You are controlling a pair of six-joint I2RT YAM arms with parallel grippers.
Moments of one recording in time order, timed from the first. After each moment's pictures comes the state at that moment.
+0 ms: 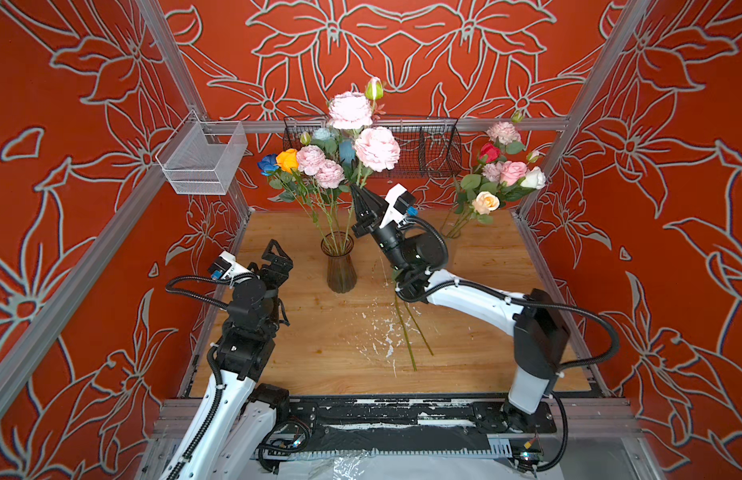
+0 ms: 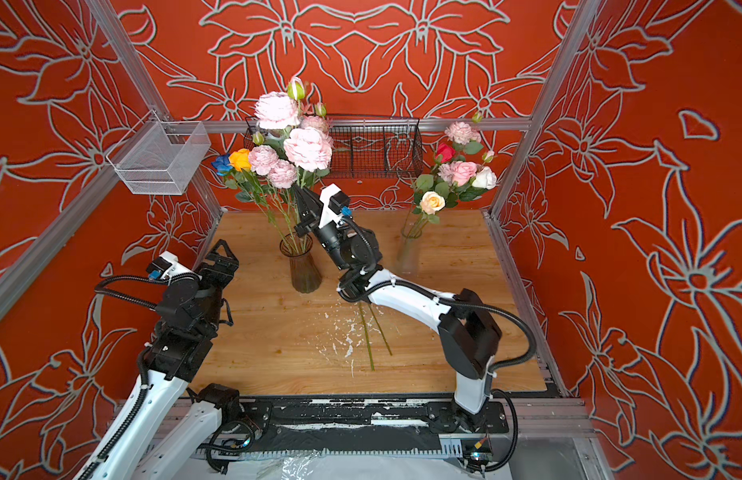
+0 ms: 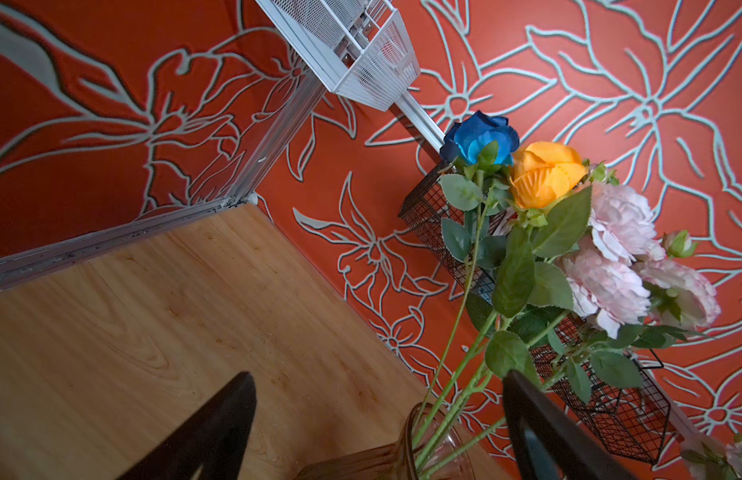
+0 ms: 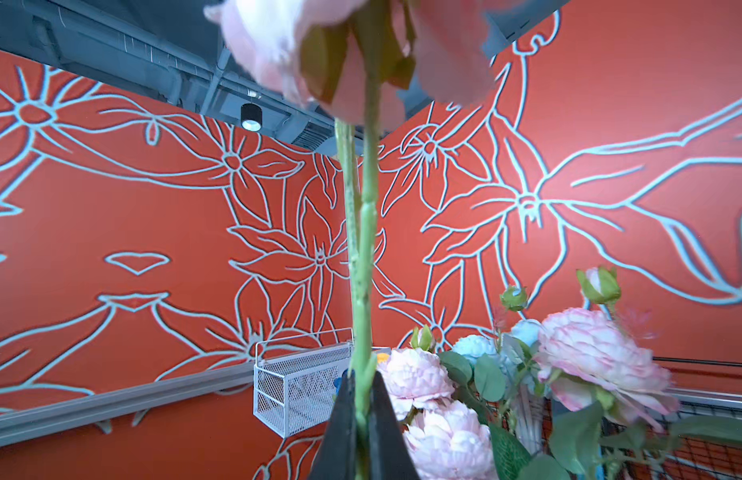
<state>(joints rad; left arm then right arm) -0.15 0.64 0.68 -0.07 -0.47 -0.78 0.87 1.87 1.51 1.09 0.05 0.07</state>
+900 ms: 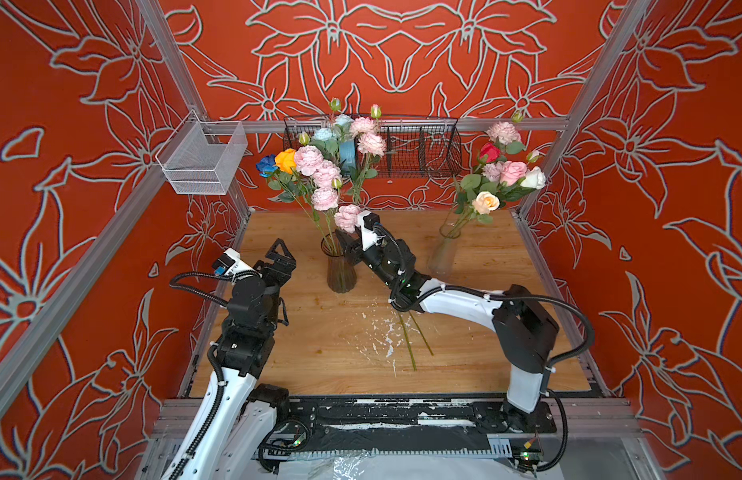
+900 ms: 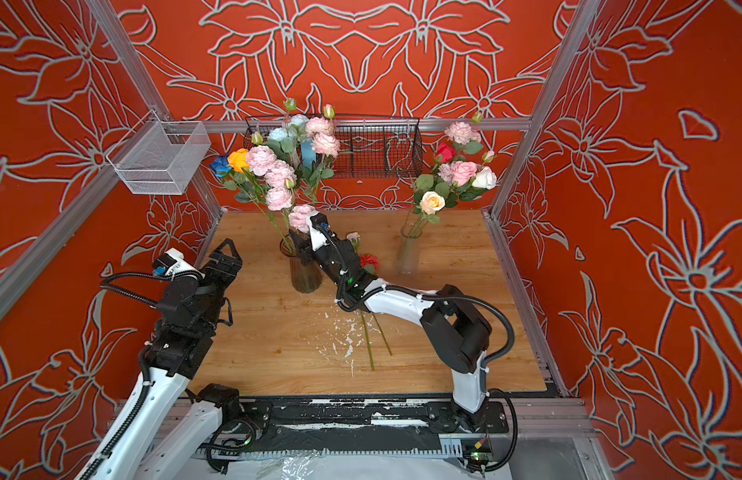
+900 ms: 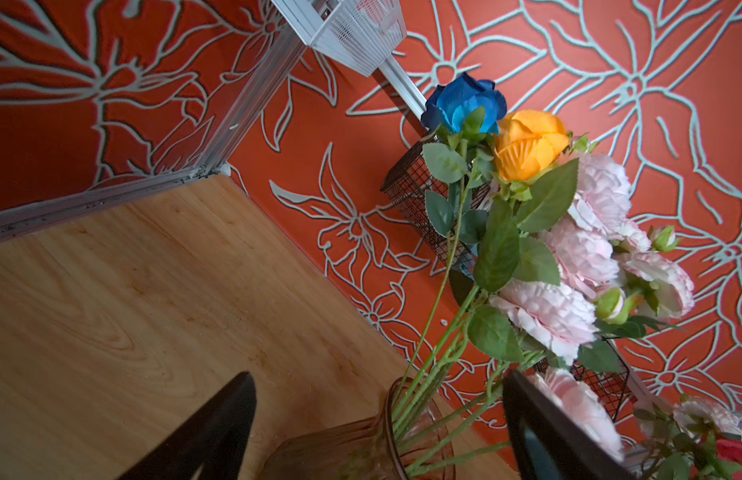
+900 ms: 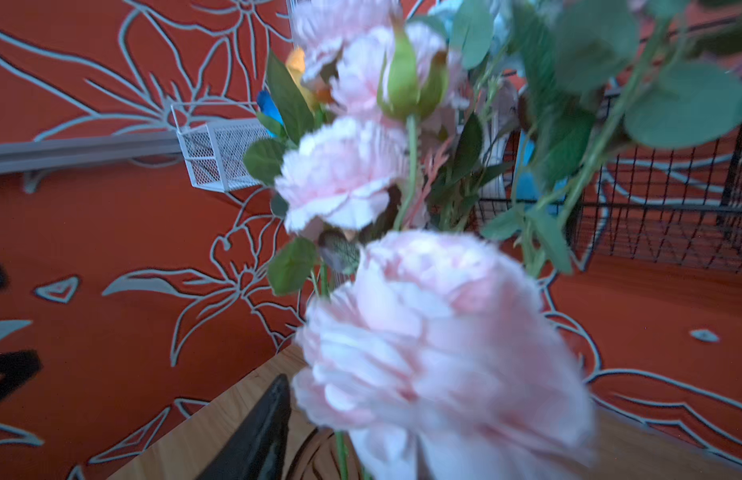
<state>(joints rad) -0.12 0.67 0.68 -0.07 -0.33 -0.82 0.88 1.80 1.29 0.69 0.16 0.12</state>
